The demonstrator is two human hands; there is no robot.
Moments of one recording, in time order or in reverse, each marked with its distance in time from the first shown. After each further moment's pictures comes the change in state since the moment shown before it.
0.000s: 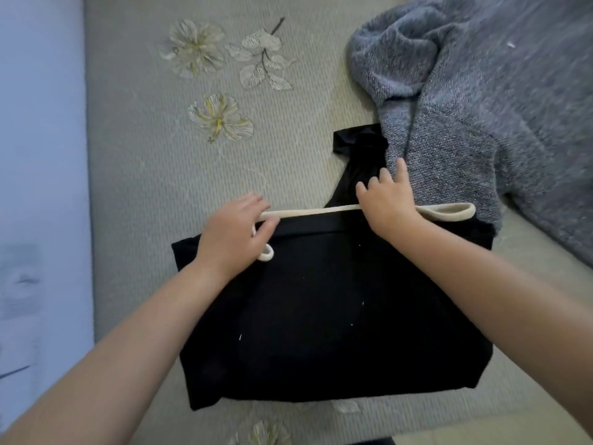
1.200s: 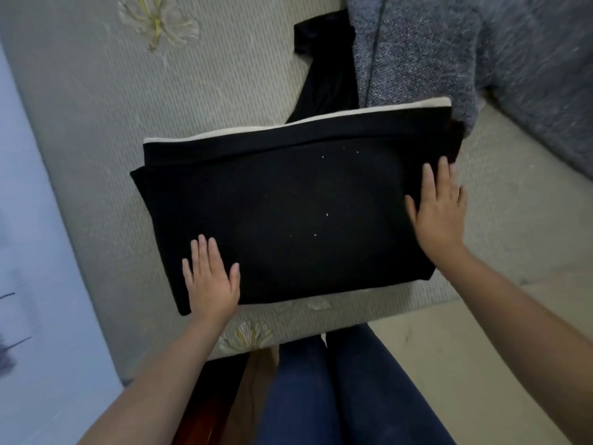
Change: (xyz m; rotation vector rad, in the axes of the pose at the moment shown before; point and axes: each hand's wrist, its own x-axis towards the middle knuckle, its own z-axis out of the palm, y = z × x) left_hand -0.180 0.008 0.095 0.177 -0.266 -0.524; right_hand -0.162 0.022 0.140 0.739 0.192 0.438
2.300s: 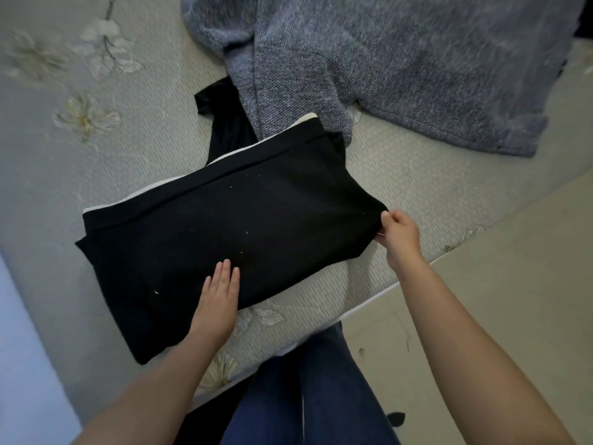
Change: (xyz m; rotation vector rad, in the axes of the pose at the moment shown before) left_hand -0.020 0.083 0.008 0.655 -0.306 0.494; right_hand -0.052 0.069 -0.028 1.253 0.095 0.808
